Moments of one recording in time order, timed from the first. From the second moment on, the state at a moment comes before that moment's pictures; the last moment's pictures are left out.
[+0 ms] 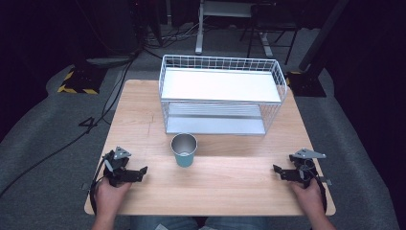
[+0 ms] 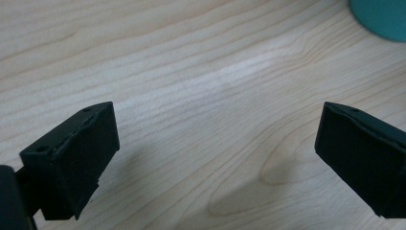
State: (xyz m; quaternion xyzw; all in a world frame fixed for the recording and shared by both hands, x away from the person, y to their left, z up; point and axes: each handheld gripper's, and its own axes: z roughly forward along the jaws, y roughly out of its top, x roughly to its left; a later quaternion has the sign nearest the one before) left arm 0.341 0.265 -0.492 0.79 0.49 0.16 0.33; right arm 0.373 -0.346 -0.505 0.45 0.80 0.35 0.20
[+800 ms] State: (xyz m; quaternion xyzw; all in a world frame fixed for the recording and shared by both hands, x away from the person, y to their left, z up) left arm 0.340 0.201 -0.461 0.79 0.40 0.18 0.43; right arm 0.373 -0.346 -0.505 0.46 0.80 0.34 0.20
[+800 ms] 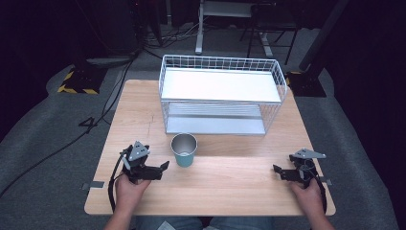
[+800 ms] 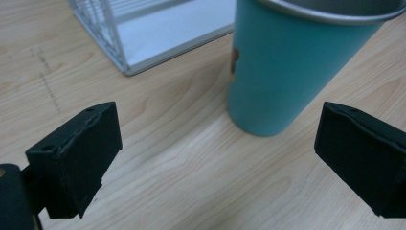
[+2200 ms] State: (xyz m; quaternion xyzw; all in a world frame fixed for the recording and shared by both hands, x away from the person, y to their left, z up) left arm 0.383 0.135 -0.494 0.80 0.38 0.12 0.45; right arm 0.373 -0.345 -0.505 0.46 0.79 0.34 0.20
